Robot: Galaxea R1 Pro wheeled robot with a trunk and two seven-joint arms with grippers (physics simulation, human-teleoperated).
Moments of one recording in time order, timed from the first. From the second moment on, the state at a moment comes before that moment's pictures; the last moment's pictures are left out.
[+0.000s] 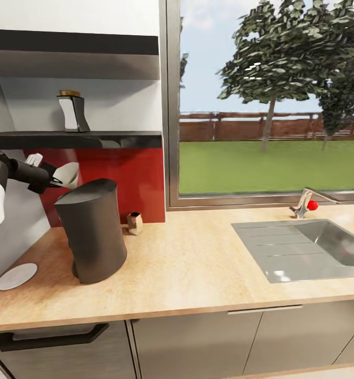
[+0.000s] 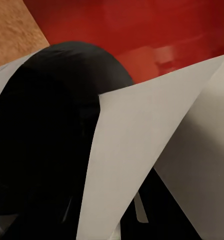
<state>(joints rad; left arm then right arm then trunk) -1.63 0.32 0.81 -0.37 0.61 0.93 0.70 0.00 0.02 -0.09 -0.18 -0.09 -0.18 0.00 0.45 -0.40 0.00</state>
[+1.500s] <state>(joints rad) -1.58 0.33 0.81 -0.39 0.61 0.93 0.70 0.00 0.02 -0.09 -0.18 -0.09 -0.18 0.00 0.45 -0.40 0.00</state>
